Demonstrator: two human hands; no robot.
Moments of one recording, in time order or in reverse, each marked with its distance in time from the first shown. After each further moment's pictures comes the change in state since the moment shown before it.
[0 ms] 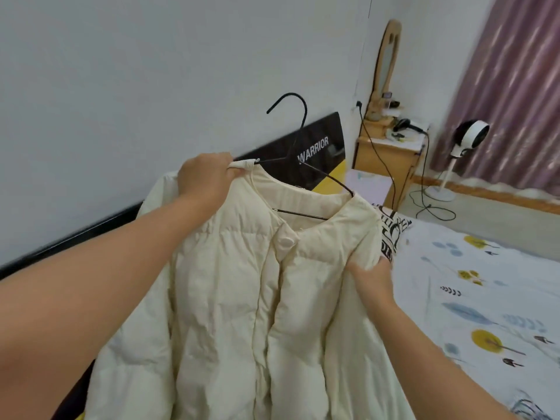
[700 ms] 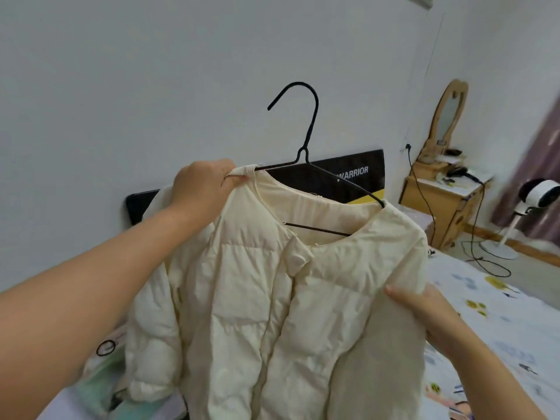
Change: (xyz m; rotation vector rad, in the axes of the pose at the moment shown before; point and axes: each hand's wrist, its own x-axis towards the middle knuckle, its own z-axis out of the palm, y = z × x) left_hand -0.290 0.131 -0.284 0.024 0.212 -0.127; right_hand -0.228 -0.018 -0.290 0.124 -0.720 -0.174
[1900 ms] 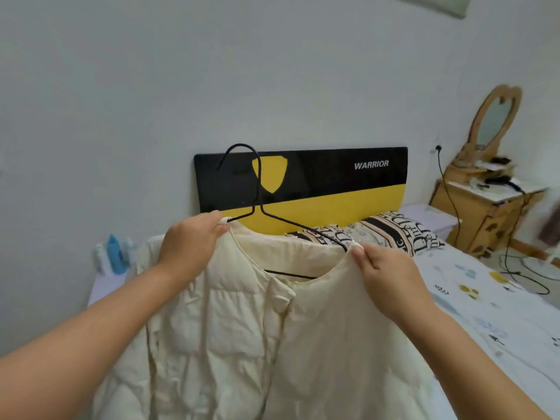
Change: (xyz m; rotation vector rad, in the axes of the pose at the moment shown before) left_hand -0.307 0.205 -0.143 0.141 0.024 -0.194; right_hand -0.282 -0.040 -0.079 -0.986 -0.010 -0.568
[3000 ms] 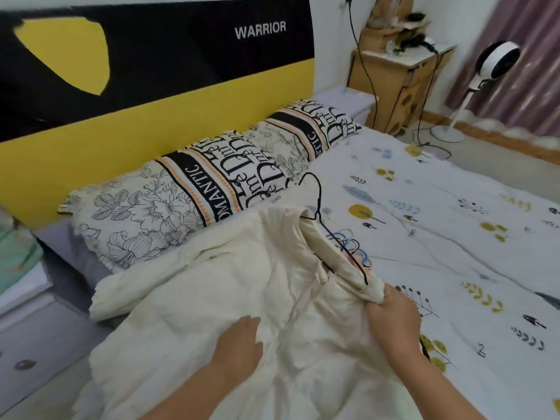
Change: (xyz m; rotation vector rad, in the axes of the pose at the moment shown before) left_hand -0.208 0.179 0.462 0.021 -1.296 0.017; right_hand -0.085 0.425 0.178 0.028 0.158 0.783
